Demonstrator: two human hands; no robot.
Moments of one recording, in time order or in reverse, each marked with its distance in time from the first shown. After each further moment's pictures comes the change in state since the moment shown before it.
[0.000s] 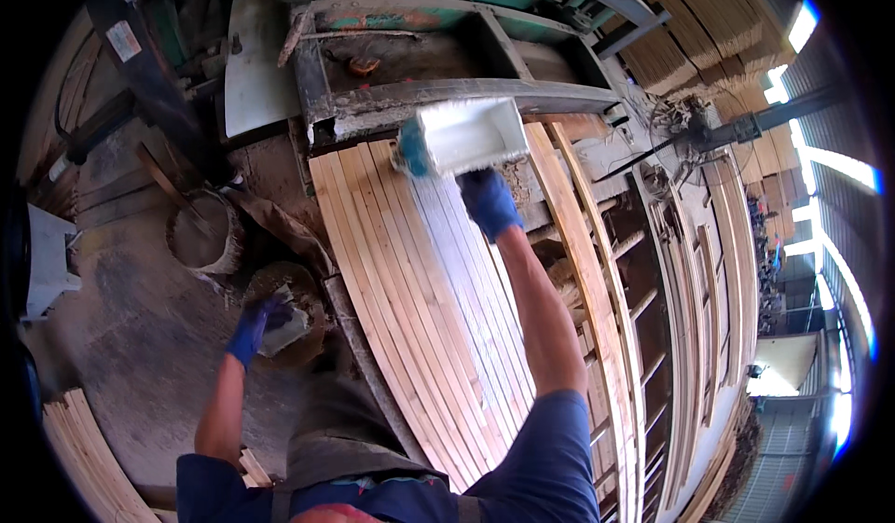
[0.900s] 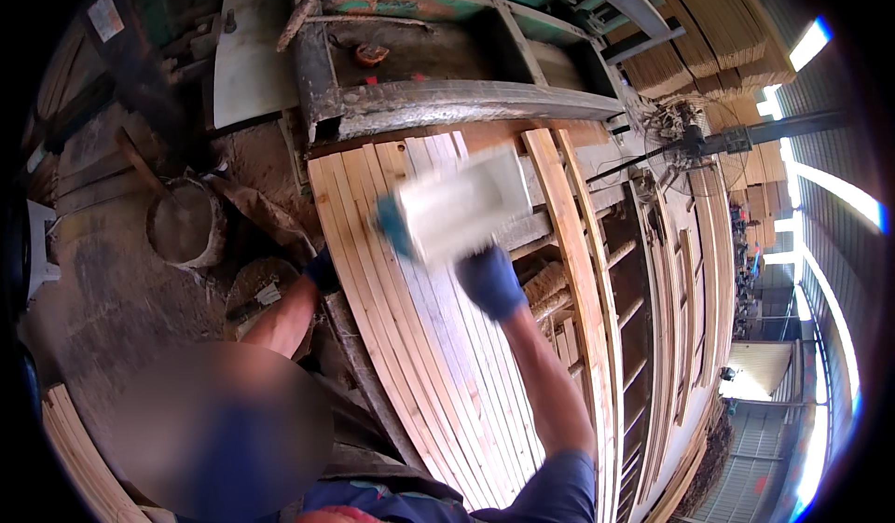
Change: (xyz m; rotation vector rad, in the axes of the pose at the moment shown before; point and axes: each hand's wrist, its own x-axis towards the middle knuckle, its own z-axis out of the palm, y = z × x) left_hand 0.138 0.064 0.184 -0.544 -0.814 0.113; right_hand -0.090 -0.037 0.013 -0.036 -0.047 -0.166
